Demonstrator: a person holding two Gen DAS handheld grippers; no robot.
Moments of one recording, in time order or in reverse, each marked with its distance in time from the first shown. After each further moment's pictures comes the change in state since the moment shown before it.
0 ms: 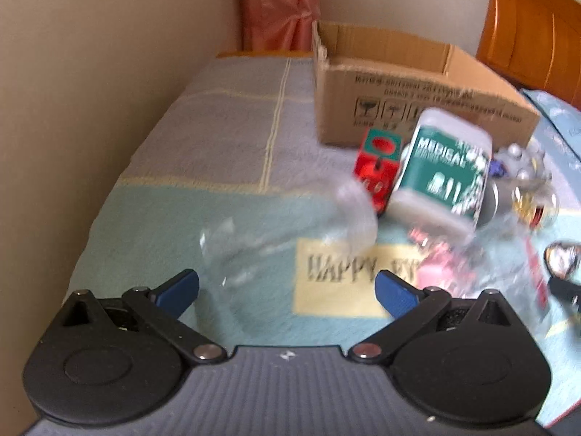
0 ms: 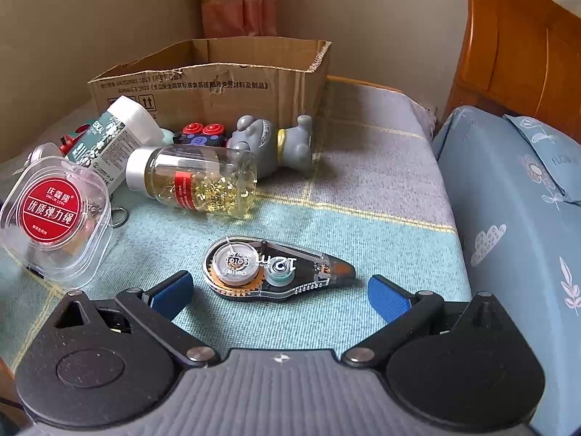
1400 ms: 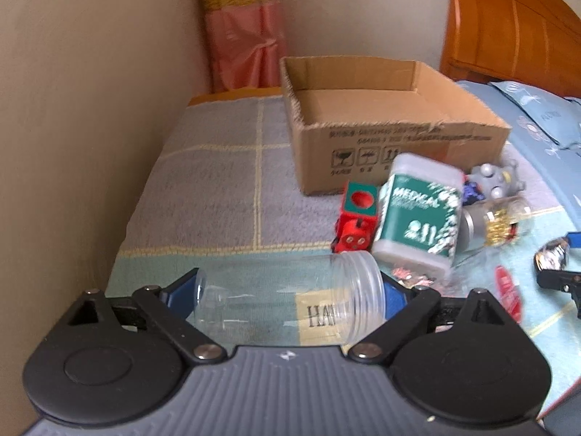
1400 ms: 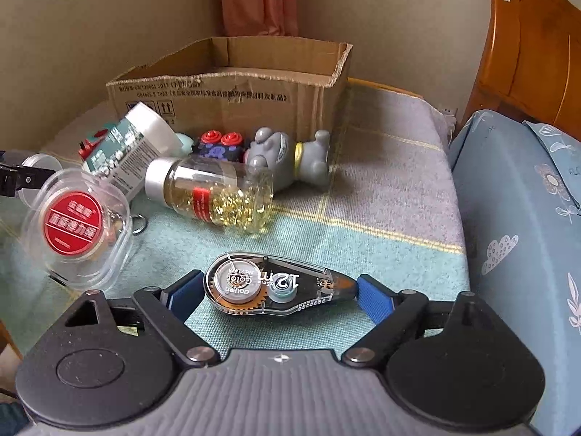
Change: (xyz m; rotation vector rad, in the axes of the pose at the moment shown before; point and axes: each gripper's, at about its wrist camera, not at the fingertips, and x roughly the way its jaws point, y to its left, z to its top) left arm -0.024 0.002 0.033 0.159 -0.051 -0.058; right arm -0.008 -0.004 0.023 -0.036 0.043 0.069
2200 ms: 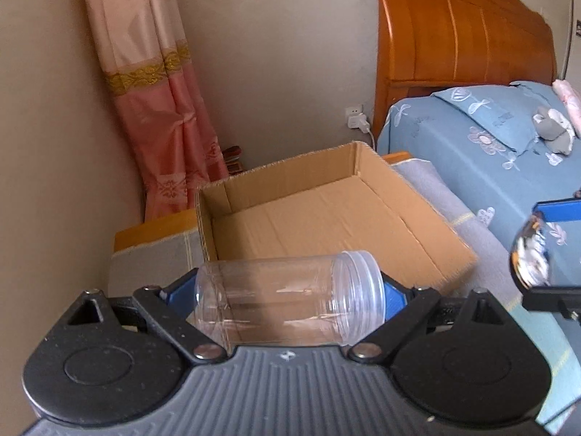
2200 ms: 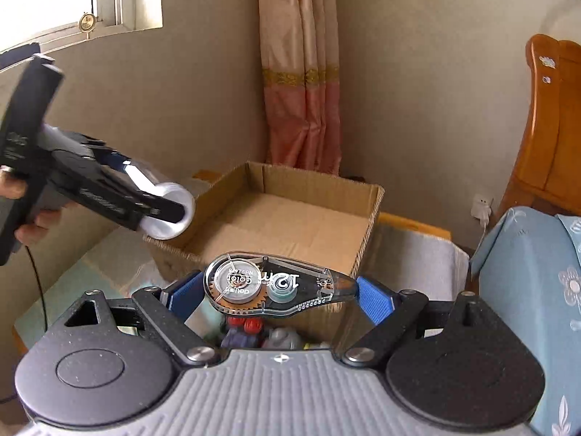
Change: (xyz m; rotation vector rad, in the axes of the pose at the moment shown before) left arm 0.039 -0.045 0.174 0.208 -0.045 -0.140; right arm -0.040 -0.016 0.142 -0.088 -0.193 0.147
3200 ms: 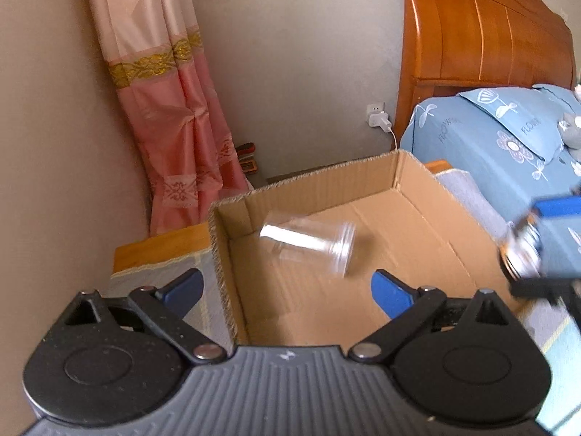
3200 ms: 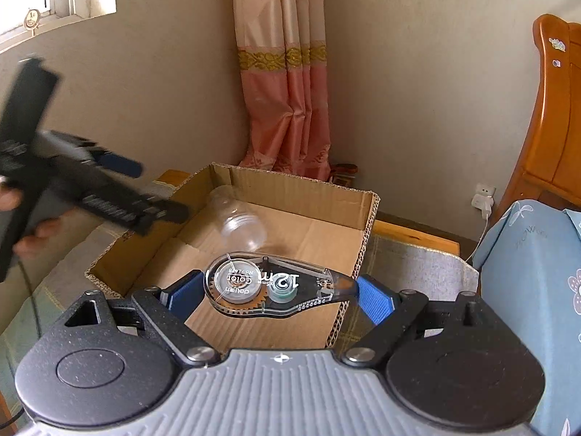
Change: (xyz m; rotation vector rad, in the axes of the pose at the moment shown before) left arm 0.044 0.028 0.018 -0.017 0.020 0.034; right arm 0.085 -0.028 0.036 0.035 0.068 -0.029
